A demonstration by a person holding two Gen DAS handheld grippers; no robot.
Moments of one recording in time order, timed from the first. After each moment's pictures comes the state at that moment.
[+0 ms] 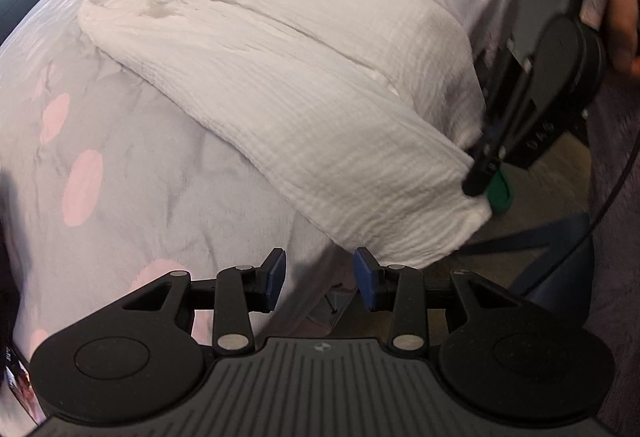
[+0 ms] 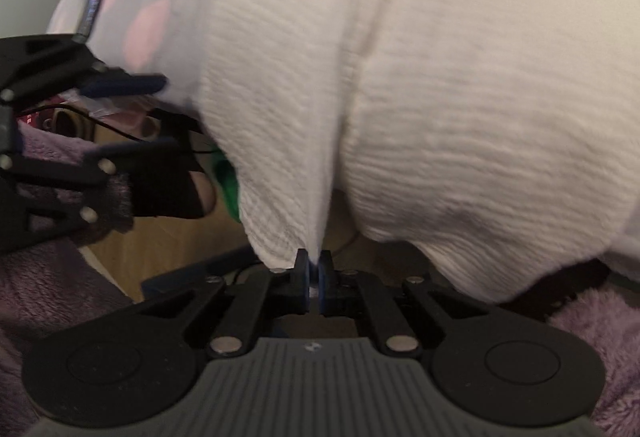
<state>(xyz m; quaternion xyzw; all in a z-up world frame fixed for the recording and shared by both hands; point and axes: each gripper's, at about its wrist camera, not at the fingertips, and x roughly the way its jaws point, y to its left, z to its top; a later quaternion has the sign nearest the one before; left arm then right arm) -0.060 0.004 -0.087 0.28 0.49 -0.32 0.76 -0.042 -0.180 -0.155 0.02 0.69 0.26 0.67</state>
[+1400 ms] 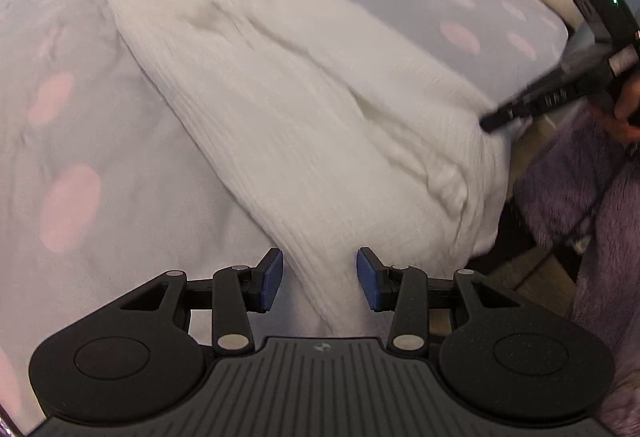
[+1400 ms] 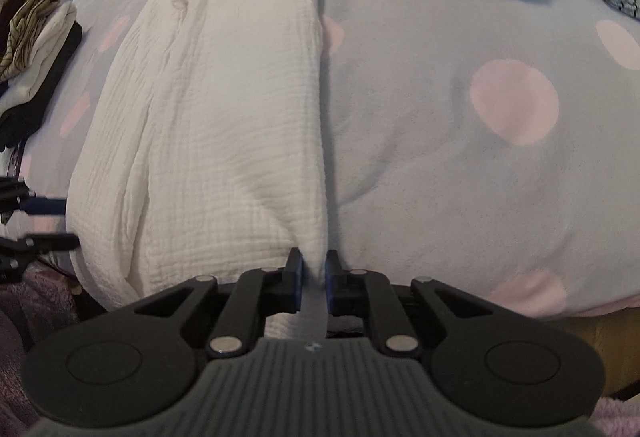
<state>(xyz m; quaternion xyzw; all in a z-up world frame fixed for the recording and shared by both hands) 0.015 0.005 -0.072 0.12 0.50 -0.32 0.79 0.006 -0.316 -0.105 0.08 0.57 0.10 0.81</state>
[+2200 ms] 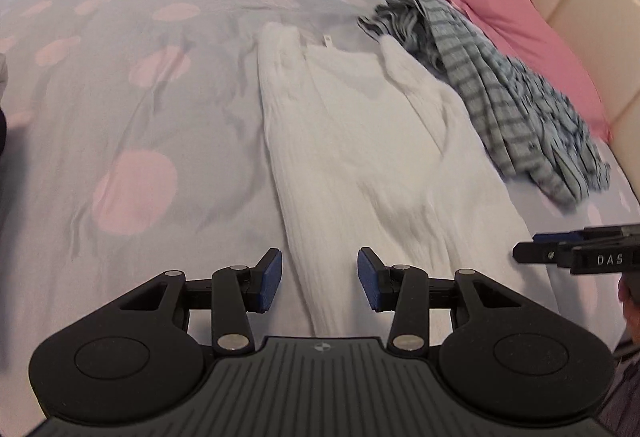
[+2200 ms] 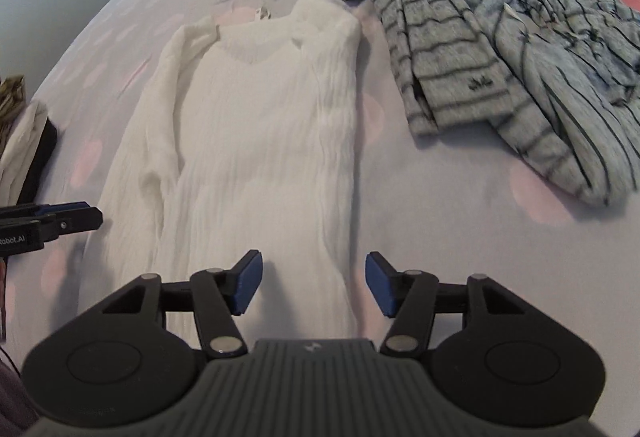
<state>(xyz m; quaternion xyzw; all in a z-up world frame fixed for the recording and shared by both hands) 0.208 0.016 -0.085 -0.06 0.48 -0.16 0.86 0.190 -0.277 -0.087 0.08 0.51 0.10 0.85</state>
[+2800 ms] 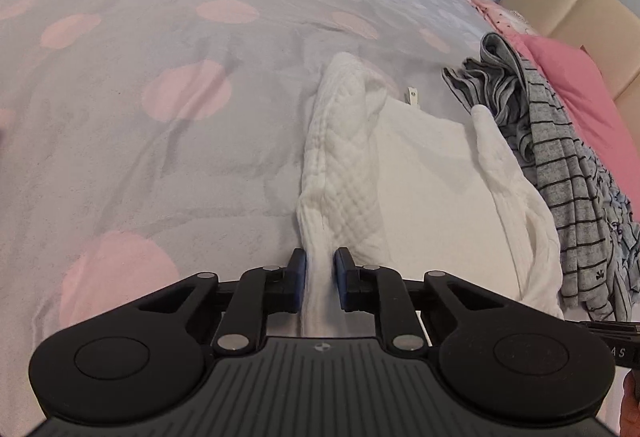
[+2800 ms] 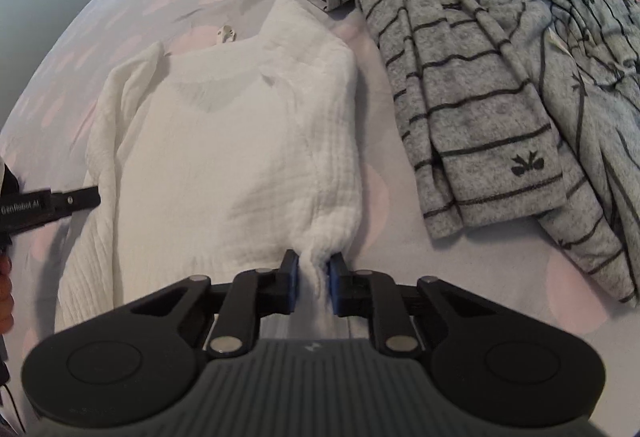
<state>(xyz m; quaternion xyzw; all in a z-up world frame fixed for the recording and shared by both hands) 0.293 0.023 -0.113 -0.13 0.48 -0.08 0.86 0.272 -0.277 -0.101 0.08 0.52 0.07 0.84</state>
